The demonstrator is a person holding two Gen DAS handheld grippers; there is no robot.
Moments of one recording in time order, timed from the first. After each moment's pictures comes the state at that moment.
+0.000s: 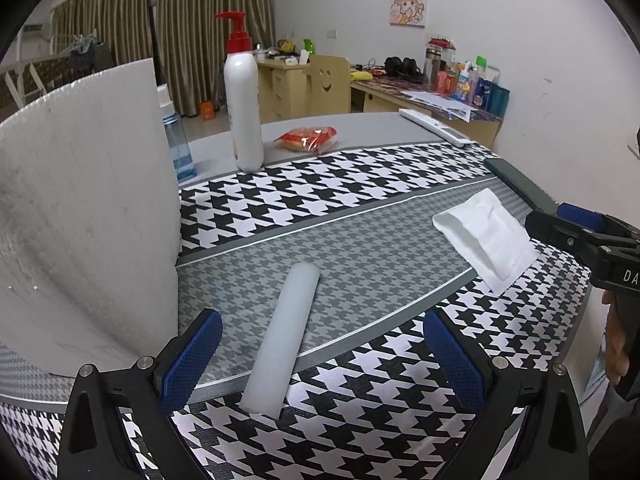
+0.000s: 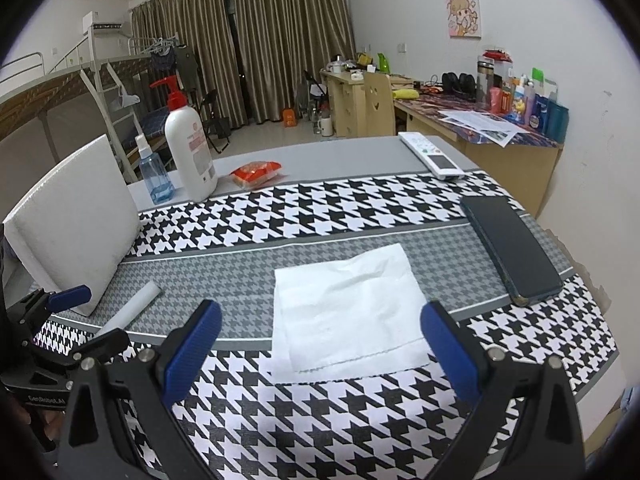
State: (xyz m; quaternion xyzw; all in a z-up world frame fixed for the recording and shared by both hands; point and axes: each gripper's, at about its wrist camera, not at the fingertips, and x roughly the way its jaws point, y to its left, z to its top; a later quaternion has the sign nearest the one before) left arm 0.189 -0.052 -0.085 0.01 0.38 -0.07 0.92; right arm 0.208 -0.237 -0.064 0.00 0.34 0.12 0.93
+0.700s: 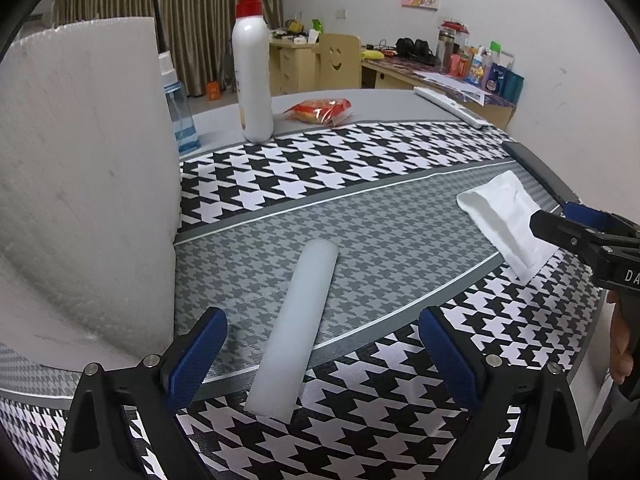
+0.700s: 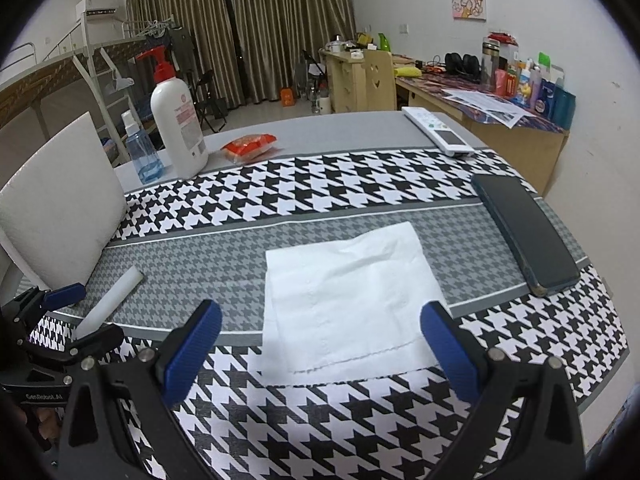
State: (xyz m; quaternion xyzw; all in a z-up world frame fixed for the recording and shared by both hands) left arm 0.200 -0.047 -0.106 0.01 0.42 -0.06 0.91; right arm 0.224 -0.232 -0.082 -0.01 0.38 0.12 0.92
